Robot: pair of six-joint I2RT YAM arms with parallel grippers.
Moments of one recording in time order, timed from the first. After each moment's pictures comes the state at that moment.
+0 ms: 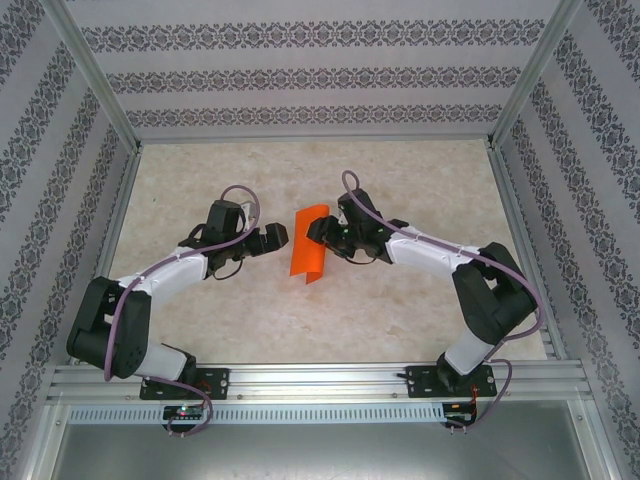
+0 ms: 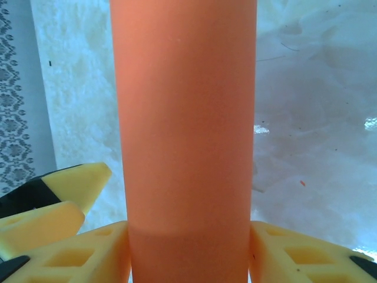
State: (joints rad) left arm -0.35 1.43 0.75 -0.09 0.36 -0.63; right arm 0.63 1.65 0.99 -0.12 -0.32 0.99
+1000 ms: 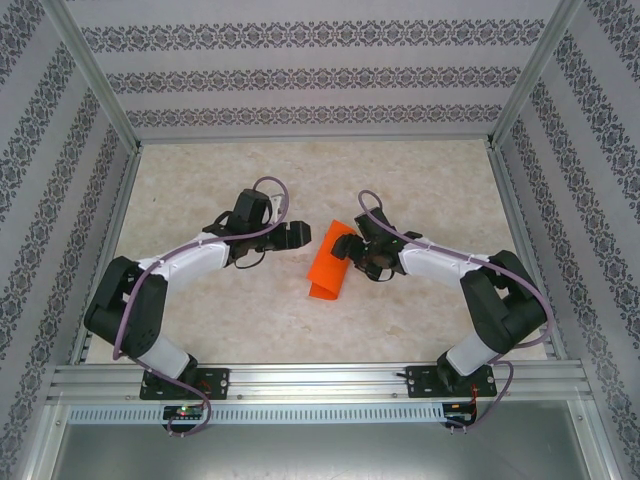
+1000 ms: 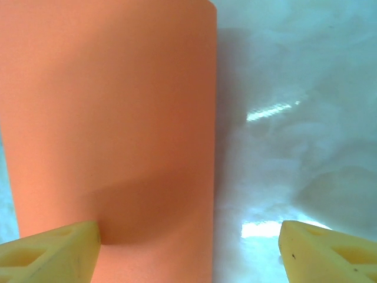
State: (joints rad) left arm -0.49 1.57 0.93 -0.12 0.41 -0.59; right arm 0.57 1.59 0.84 -0.29 -0.15 0.97
